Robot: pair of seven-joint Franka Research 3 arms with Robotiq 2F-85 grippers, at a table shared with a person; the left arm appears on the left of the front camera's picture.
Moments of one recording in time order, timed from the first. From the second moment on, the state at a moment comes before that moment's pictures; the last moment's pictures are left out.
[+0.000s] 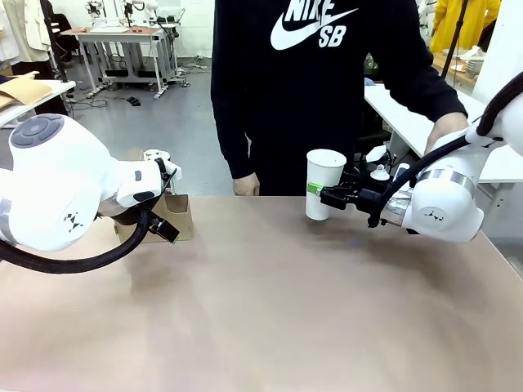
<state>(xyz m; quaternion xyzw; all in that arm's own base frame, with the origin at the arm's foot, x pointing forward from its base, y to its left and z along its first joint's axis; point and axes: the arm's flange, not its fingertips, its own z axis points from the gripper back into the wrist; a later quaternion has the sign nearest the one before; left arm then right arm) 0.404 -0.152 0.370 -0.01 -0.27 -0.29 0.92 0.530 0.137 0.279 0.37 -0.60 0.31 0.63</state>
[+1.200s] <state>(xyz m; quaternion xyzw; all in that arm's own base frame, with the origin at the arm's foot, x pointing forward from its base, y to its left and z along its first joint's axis) 0.404 -0.152 0.370 -0.01 -0.27 -0.29 0.92 0.530 0.137 0.279 0.37 -0.60 0.31 0.63</state>
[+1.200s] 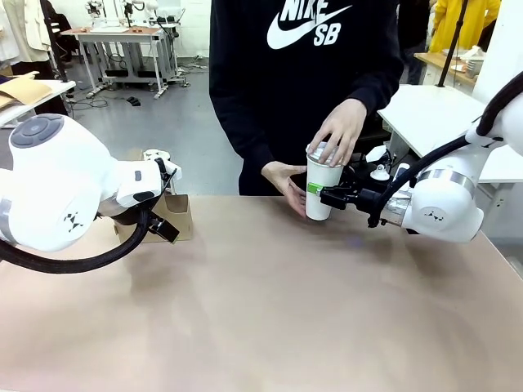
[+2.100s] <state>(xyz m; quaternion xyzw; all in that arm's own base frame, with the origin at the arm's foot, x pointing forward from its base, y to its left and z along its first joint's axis) 0.404 -0.152 0.370 -0.01 -0.27 -0.29 0.92 0.530 0.137 0.279 0.37 -0.60 0.31 0.63</state>
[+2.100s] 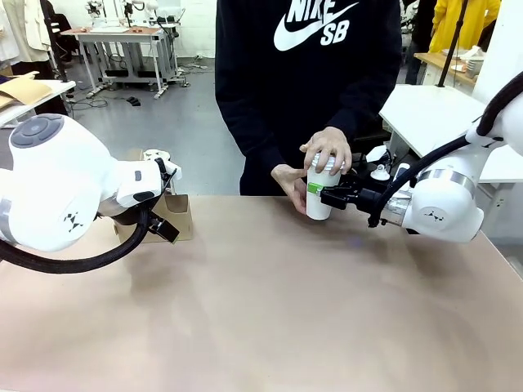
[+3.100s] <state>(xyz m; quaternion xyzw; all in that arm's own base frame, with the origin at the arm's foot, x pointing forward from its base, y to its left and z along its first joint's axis) 0.404 -0.152 0.370 -0.01 -0.27 -0.29 0.92 0.529 0.137 0.277 0.37 -0.60 0.31 0.64</state>
